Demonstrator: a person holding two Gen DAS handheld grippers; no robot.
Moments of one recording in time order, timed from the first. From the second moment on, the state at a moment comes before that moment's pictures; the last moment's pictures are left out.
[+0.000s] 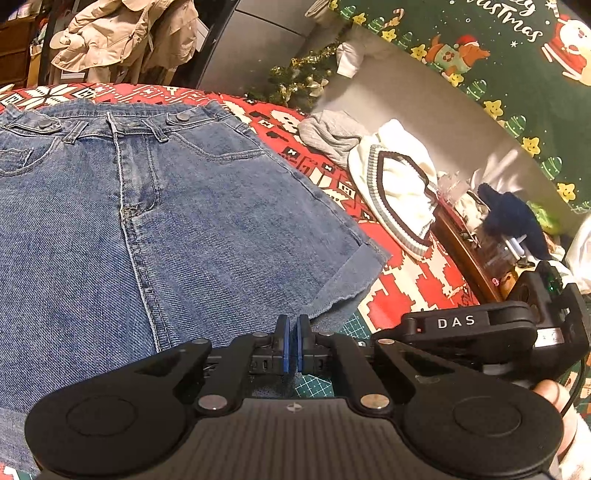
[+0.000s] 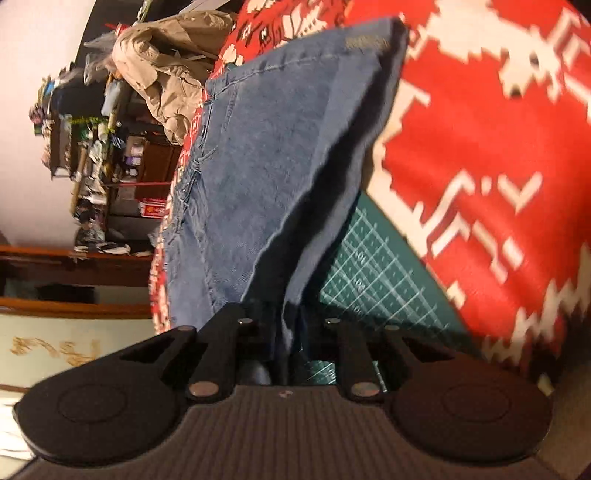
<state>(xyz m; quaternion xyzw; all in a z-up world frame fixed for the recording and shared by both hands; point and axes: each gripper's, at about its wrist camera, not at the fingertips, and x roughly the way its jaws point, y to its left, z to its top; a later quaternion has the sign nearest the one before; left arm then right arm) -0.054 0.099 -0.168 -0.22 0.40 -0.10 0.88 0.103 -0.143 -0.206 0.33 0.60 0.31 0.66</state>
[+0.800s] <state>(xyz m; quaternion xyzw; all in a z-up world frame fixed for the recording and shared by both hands) -0.081 0.086 -0.177 -0.15 0.43 -0.12 0.88 0.080 -0.112 -0.187 0.25 0.57 0.31 0.72</state>
